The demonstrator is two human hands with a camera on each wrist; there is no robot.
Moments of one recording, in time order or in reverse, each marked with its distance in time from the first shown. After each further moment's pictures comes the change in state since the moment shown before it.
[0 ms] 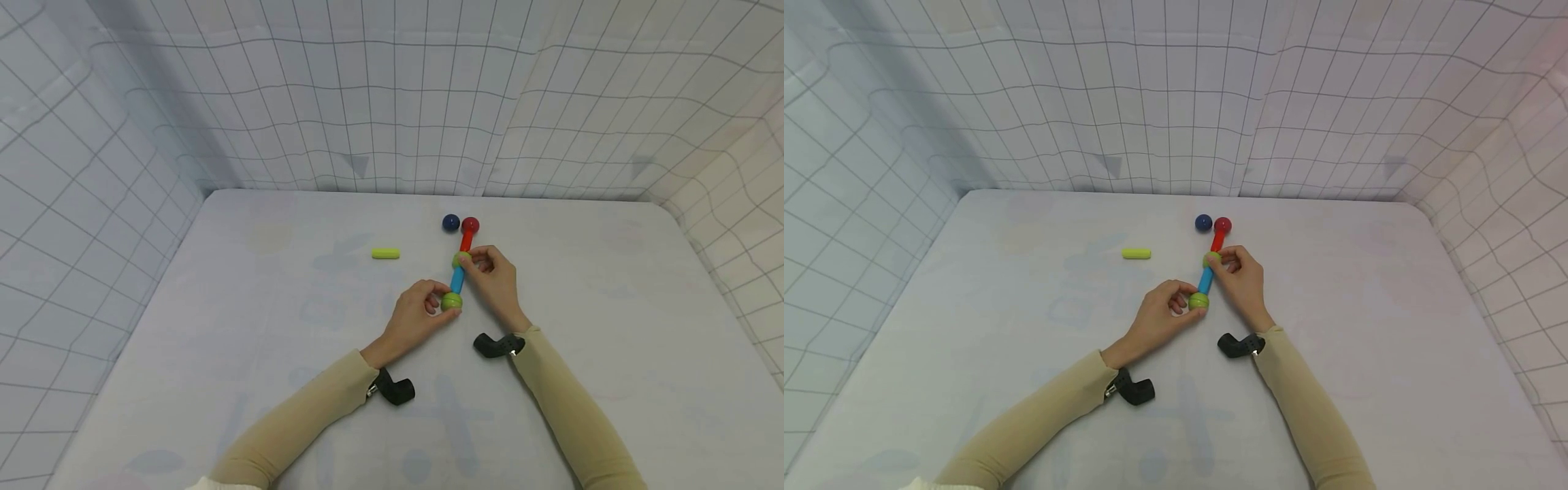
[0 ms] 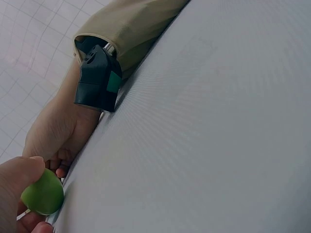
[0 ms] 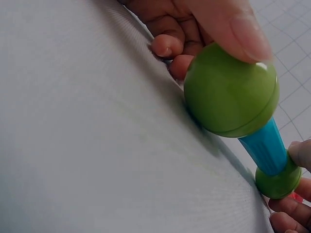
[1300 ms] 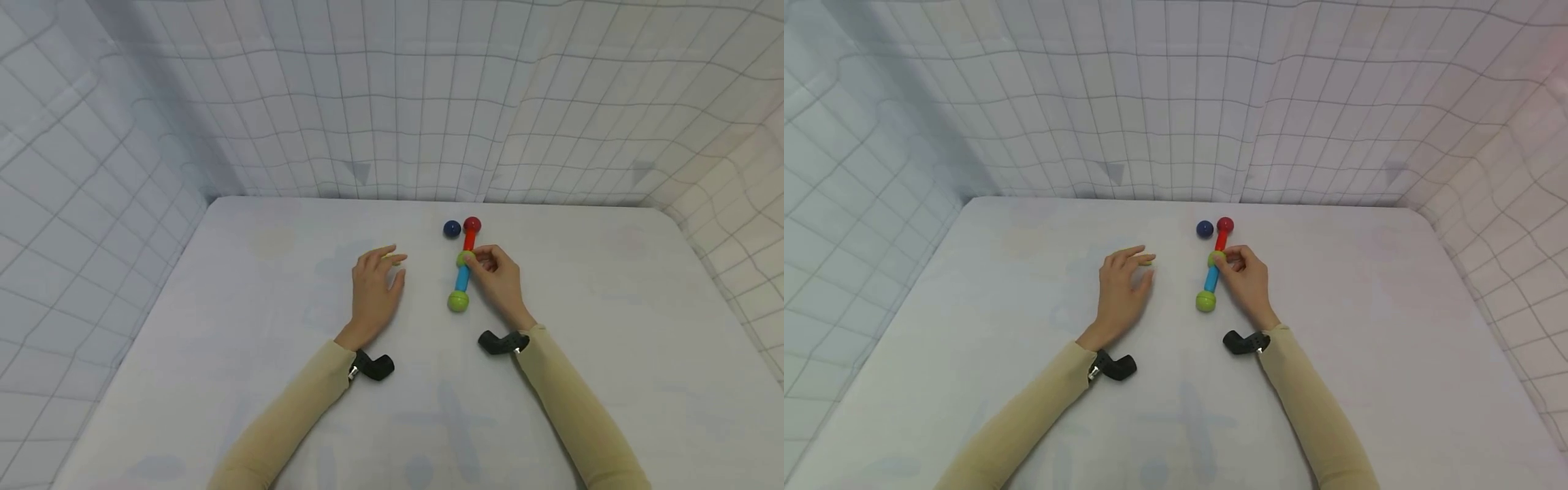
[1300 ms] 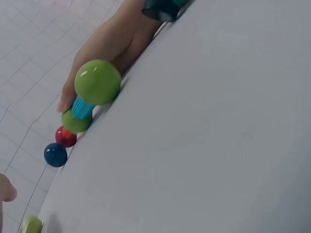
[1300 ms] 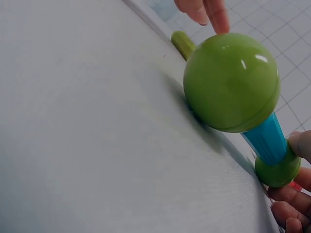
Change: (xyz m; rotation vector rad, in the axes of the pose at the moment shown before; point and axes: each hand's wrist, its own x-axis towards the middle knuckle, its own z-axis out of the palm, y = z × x) left_hand 0.018 -0.031 -0.051 0.350 0.361 0.107; right_hand 0.014 0.010 -0.003 -0.001 -0.021 0.002
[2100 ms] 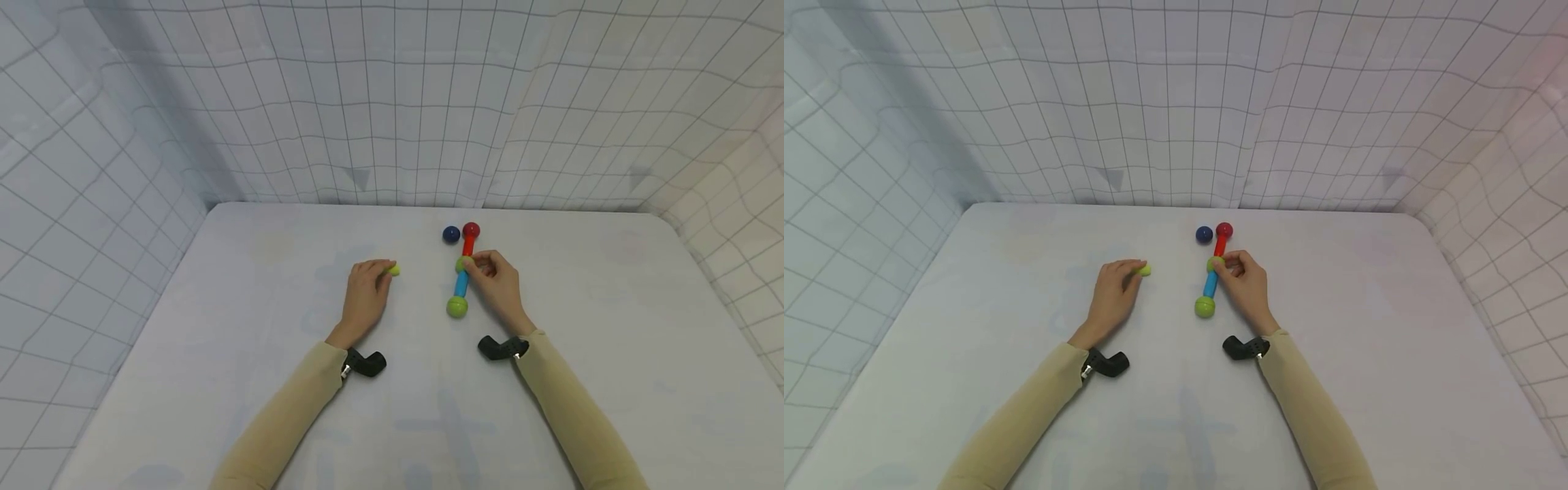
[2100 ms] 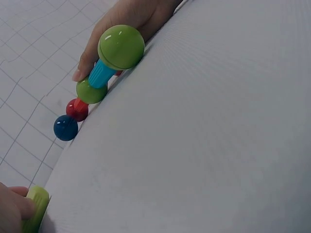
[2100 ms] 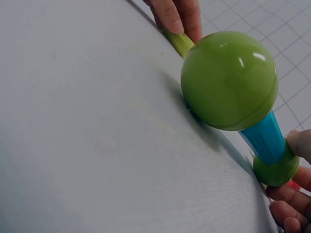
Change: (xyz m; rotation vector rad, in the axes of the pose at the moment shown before) left_hand 0.002 -0.019 -0.009 -0.043 -0.108 -0.097; right_hand -0.001 0.000 -0.001 -0.008 -0.022 0.009
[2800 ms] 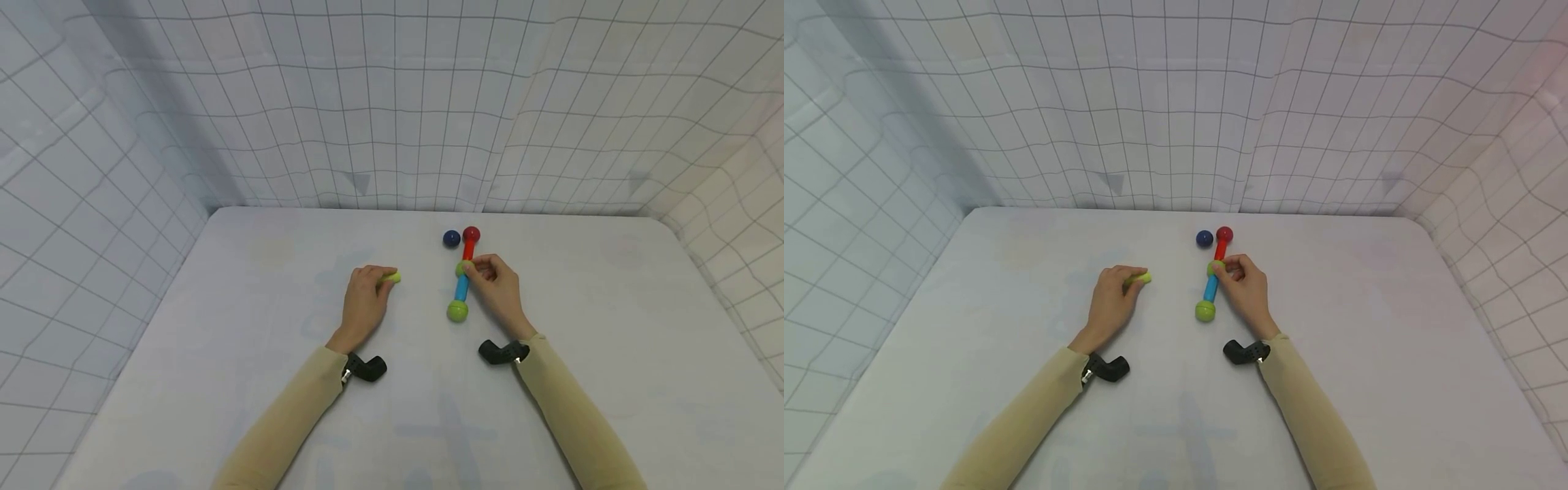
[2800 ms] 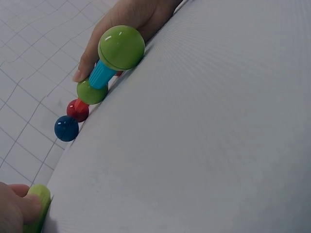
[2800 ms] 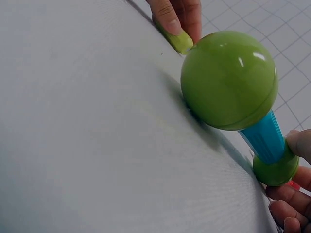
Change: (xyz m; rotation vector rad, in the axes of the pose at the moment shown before) left_hand -0.002 0.000 -0.001 0.028 0.017 0.010; right_hand -0.001 -0.001 0.001 -0.003 0.006 0.010
